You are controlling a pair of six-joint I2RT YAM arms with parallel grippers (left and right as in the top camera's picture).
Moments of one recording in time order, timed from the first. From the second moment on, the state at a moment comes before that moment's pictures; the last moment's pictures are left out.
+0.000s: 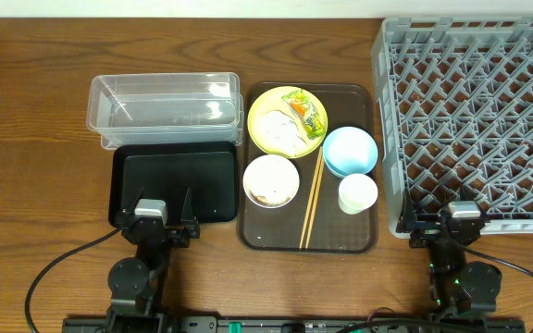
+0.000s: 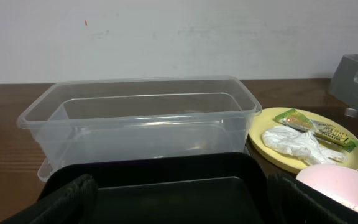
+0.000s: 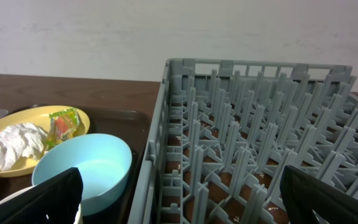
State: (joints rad) left arm -0.09 0.01 0.01 -0.11 0.00 -0.04; right arm -0.02 0.02 0.01 -0.06 -0.07 -0.02
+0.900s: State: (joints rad) left arm -0.09 0.01 0.01 -0.11 0.00 -0.04; right arm -0.02 0.02 0.01 -0.06 -0.07 -0.02
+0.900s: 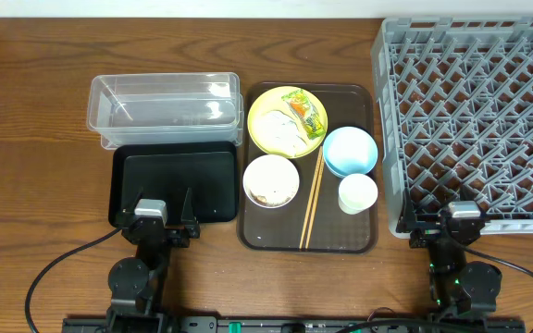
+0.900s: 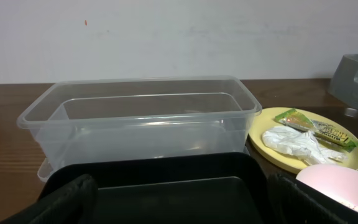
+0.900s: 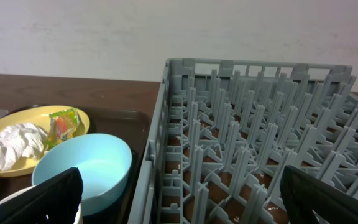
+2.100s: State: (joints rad) left arm -0.09 0.01 0.01 -0.11 0.00 -0.04; right arm -0.02 0.02 0.01 -0.06 -0.04 -0.02
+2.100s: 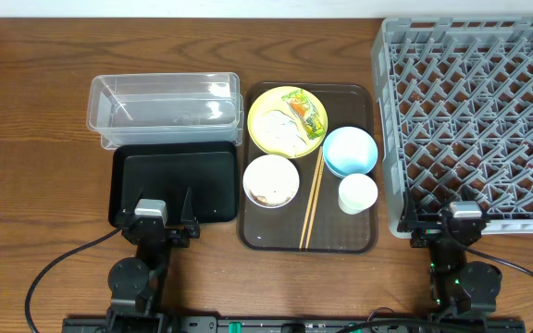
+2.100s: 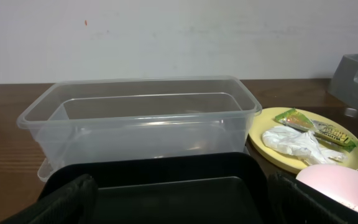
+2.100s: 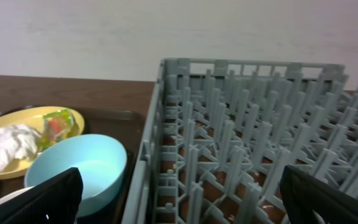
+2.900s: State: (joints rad) left arm -0.09 0.48 0.42 -0.43 0.00 -0.18; right arm -0.02 0.32 0.37 -0.42 0.07 0.08
